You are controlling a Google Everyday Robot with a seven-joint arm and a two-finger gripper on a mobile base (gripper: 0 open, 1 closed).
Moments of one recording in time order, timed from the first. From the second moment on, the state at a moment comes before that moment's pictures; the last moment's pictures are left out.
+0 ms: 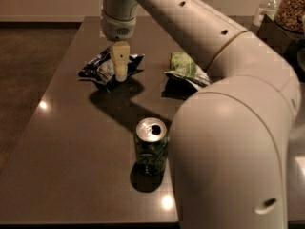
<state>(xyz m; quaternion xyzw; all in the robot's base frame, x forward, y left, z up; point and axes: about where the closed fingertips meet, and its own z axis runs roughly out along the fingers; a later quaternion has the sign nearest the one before) 0.673 0.113 0.893 -0.82 0.55 0.01 0.17</state>
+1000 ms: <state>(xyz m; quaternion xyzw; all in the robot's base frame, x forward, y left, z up) 0.668 0.108 0.890 -0.84 0.53 0.01 0.14</state>
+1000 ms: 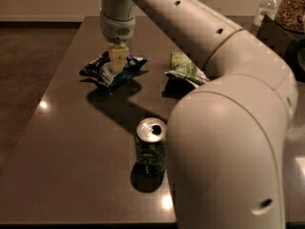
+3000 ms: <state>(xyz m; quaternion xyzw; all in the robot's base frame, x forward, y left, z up) 0.510 -0.001 0.917 -0.90 0.39 0.04 0.18</state>
